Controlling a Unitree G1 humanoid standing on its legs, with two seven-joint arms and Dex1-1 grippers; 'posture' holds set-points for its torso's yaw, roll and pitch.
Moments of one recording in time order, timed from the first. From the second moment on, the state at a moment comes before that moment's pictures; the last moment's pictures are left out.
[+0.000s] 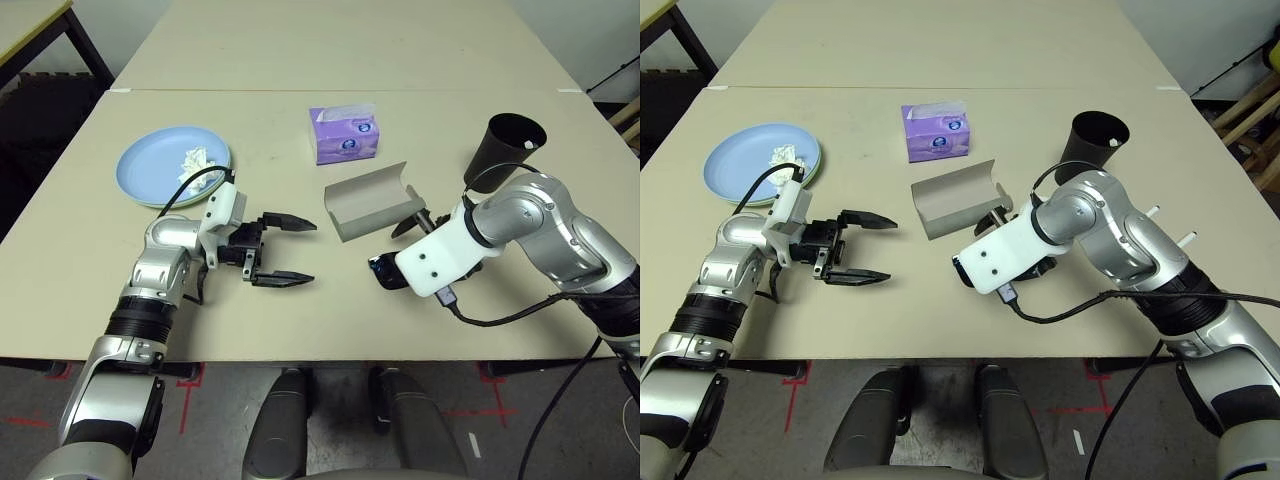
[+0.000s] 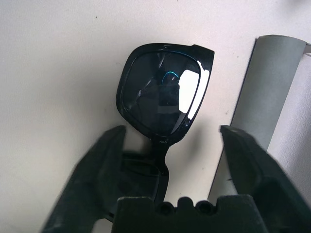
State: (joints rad) left arm -0.58 0.56 -0.09 0.41 -0.38 -0.09 -1.56; right arm -0.73 -0.75 0.46 -0.15 -0.40 -0.01 1.42
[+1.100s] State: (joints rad) left arm -0.58 0.56 -0.09 0.40 -0.38 -0.08 -1.56; right arm -0.94 -0.77 0.42 -0.04 -0.25 0.03 1.51
